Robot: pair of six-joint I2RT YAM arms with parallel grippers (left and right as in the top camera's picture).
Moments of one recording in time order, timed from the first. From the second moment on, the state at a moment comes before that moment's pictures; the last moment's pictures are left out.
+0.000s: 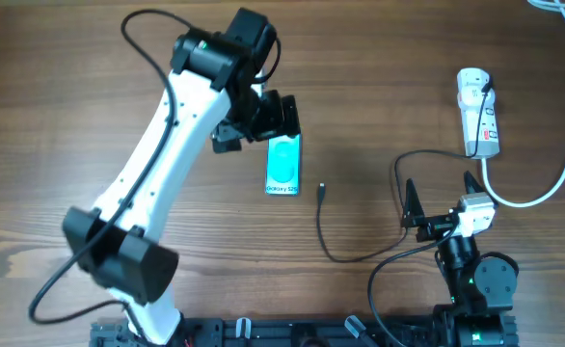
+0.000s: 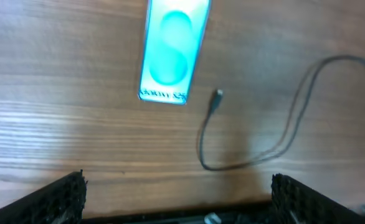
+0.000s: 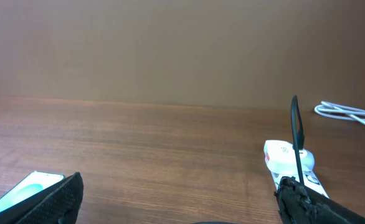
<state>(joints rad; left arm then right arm) -0.45 1.87 1.92 -1.50 0.20 -0.59 0.02 0.02 0.01 0.00 -0.11 -0.01</state>
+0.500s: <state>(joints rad) -0.47 2.16 1.96 -1.38 0.11 -0.57 0.02 0.02 0.01 0.00 -0.11 -0.01</state>
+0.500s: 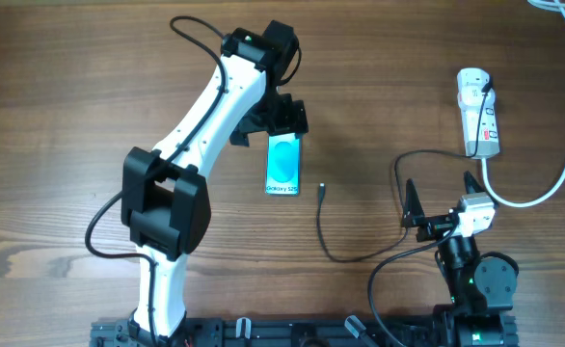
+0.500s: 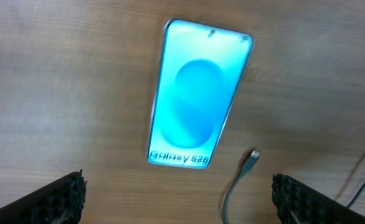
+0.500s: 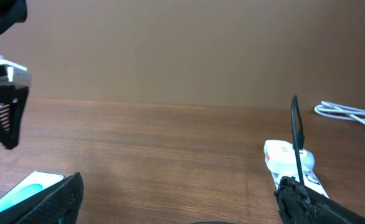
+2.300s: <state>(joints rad) -0.51 2.20 1.74 -1.07 0.10 -0.48 0.02 0.02 0.01 0.00 -0.11 -0.01</state>
